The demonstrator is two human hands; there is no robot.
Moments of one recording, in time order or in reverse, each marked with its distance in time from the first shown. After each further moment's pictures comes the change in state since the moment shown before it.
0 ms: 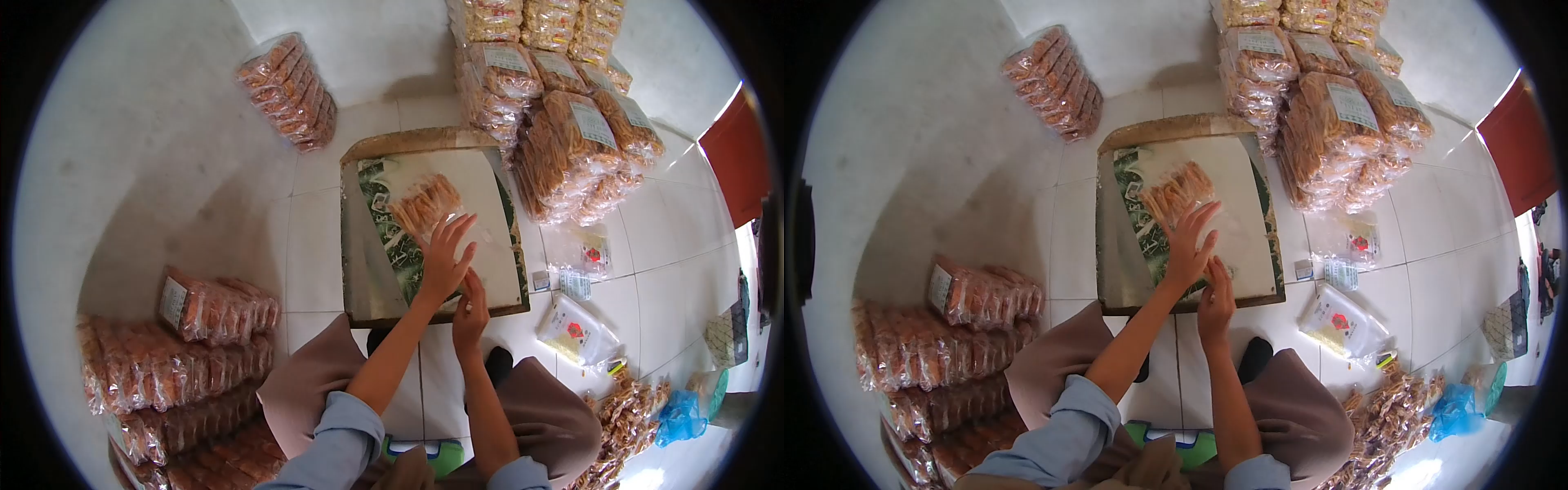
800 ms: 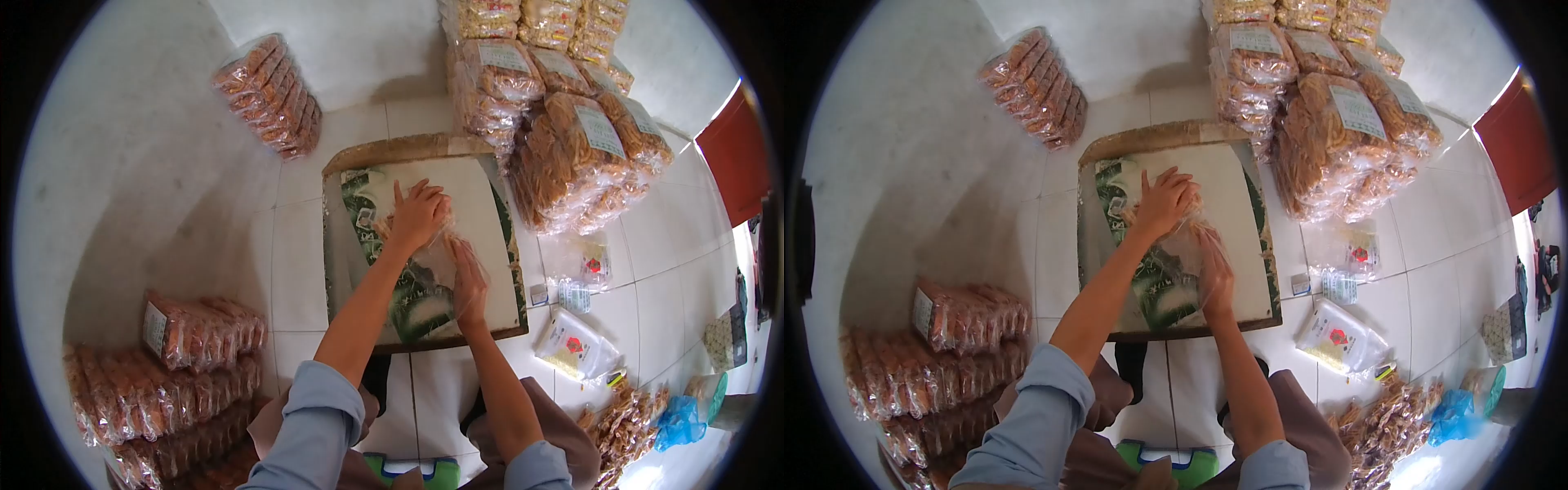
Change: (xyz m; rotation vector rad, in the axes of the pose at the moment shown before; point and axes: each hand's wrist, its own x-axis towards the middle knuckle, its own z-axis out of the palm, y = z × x) left_hand 0.100 -0.095 0.007 0.483 -0.260 0.061; right_hand 0.077 0.053 0.033 -0.181 -0.195 -0.212
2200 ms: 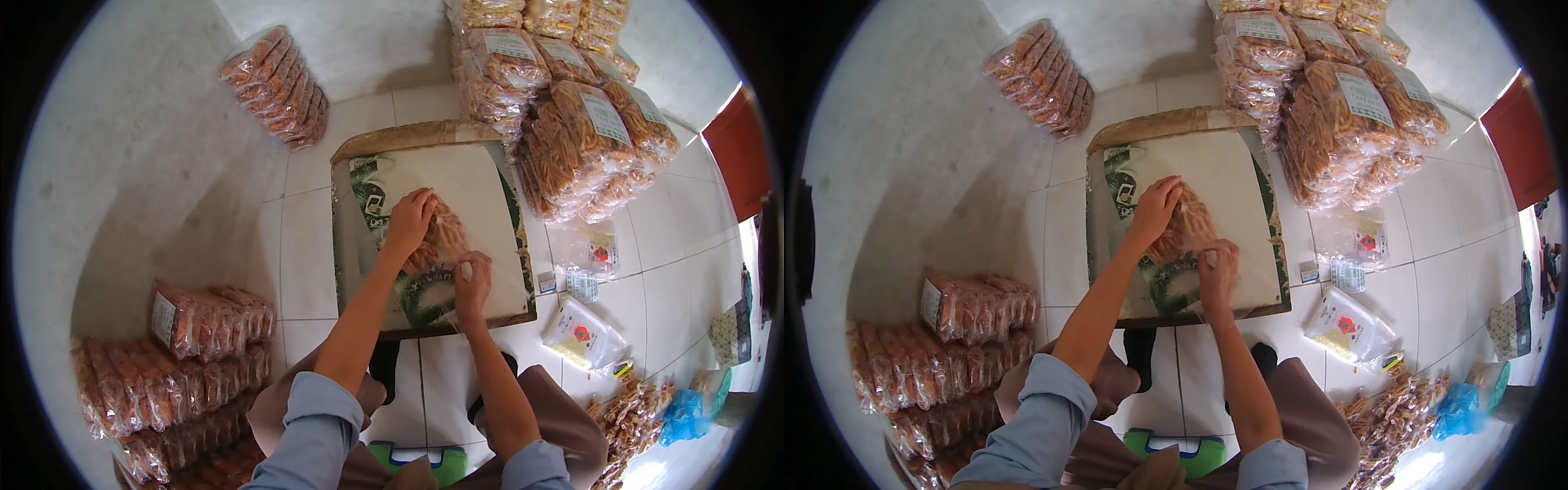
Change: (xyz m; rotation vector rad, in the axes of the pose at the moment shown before) left_hand -0.039 -0.010 -0.006 -0.386 0.125 -0.138; right_hand -0.025 -0.012 0.014 0.069 0.196 0.156
